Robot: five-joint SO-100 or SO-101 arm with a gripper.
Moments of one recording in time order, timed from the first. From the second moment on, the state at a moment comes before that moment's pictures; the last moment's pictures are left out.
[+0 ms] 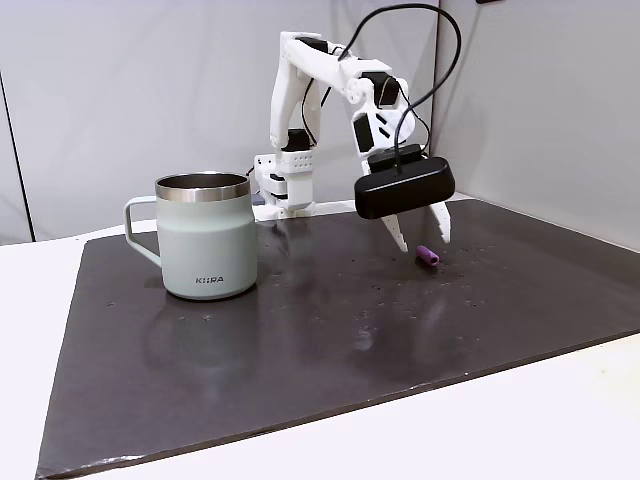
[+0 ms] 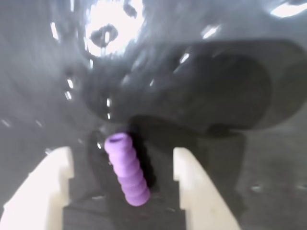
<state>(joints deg) -16.9 82.0 98.6 46.4 -50.2</state>
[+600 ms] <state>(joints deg) -22.2 76.3 100.4 43.2 -54.4</state>
